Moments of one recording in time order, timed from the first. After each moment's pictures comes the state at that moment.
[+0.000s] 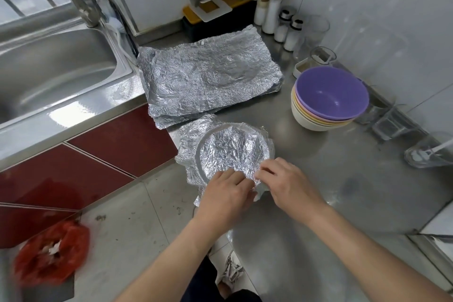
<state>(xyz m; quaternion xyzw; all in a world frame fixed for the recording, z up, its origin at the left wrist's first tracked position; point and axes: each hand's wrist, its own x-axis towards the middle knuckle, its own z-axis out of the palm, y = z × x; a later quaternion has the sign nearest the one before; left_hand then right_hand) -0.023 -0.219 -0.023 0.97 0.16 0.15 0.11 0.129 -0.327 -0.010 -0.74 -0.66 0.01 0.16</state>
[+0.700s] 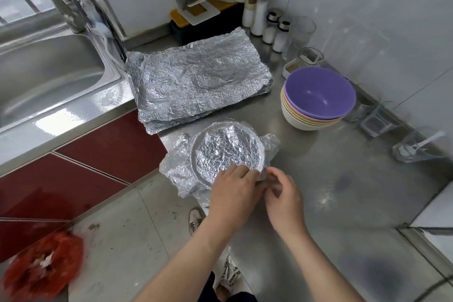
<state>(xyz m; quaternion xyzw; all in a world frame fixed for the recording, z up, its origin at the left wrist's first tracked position) 0.011 -0.235 -0.021 0.96 0.23 0.13 0.12 0.087 -0.339 -0.030 -0.84 -0.21 0.19 0.46</state>
